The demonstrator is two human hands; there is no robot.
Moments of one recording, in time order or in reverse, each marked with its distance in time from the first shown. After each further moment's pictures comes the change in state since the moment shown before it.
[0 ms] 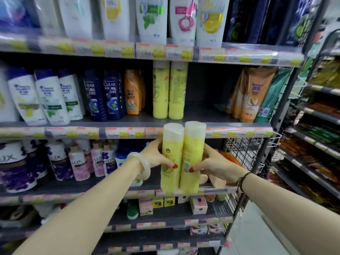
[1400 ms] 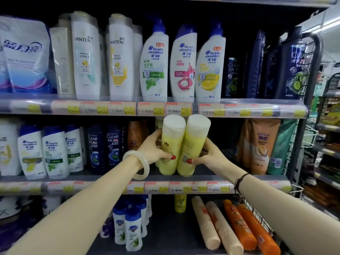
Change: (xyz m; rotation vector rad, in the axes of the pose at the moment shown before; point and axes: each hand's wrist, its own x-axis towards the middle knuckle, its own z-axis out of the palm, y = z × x) left_hand 0.066 0.107 -0.076 0.060 0.281 0.301; right_hand 0.090 -0.113 -0.046 -0.102 0.188 -0.466
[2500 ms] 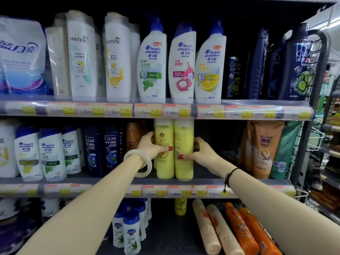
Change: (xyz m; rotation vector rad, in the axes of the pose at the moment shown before) left_hand 0.022 -0.003 0.005 -0.075 0.202 -0.117; right_hand 0.024 -0.010 0.011 -0.091 0.006 0.159
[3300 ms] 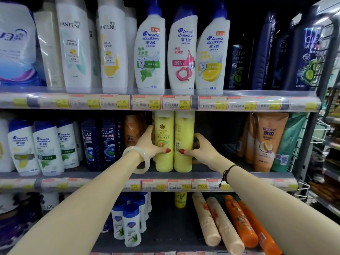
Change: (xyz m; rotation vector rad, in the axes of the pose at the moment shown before) left_hand 0.003 -0.017 -0.001 0.151 -0.075 -0.003; right_hand 0.000 0.008 0.006 -0.044 0.025 0.014
